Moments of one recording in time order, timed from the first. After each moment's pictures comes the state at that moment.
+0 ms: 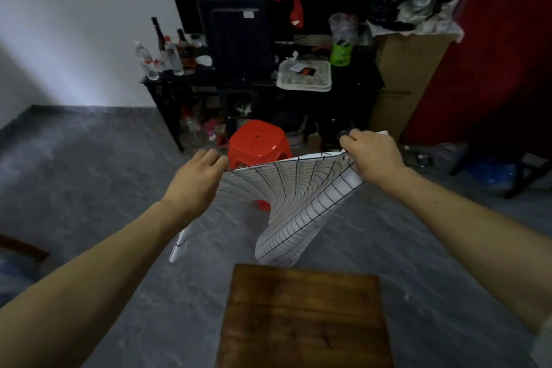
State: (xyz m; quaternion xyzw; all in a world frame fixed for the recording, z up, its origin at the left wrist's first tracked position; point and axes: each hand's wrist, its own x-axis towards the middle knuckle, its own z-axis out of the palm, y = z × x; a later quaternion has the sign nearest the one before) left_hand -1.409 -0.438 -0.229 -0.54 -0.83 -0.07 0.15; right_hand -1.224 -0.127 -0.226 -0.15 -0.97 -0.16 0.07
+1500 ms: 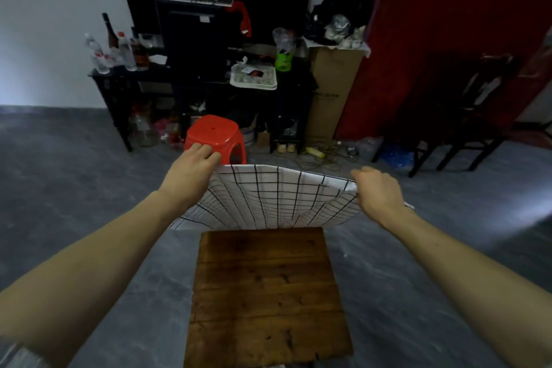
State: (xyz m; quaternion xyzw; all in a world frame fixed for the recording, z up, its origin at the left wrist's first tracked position) left_hand -1.273 -0.543 -0.233 -0.59 -0.78 -0.11 0.18; right_hand -0.973 -0.299 -0.228 -0.35 -0.93 -0.12 0.03
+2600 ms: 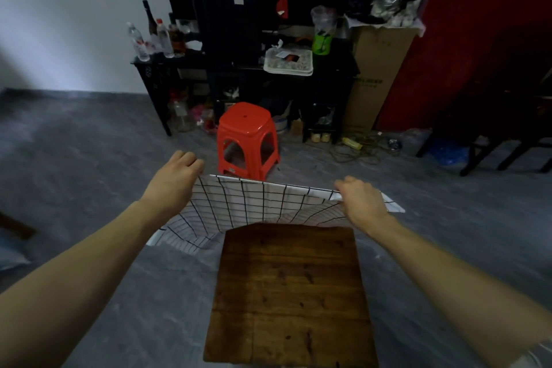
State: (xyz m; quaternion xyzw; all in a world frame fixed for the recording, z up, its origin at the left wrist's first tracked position) left_hand -1.316 -0.581 -0.260 -0.53 -0.84 -0.09 0.13; right_hand -1.049 -0.297 -0.288 -0.27 -0.96 -0.01 -0.01
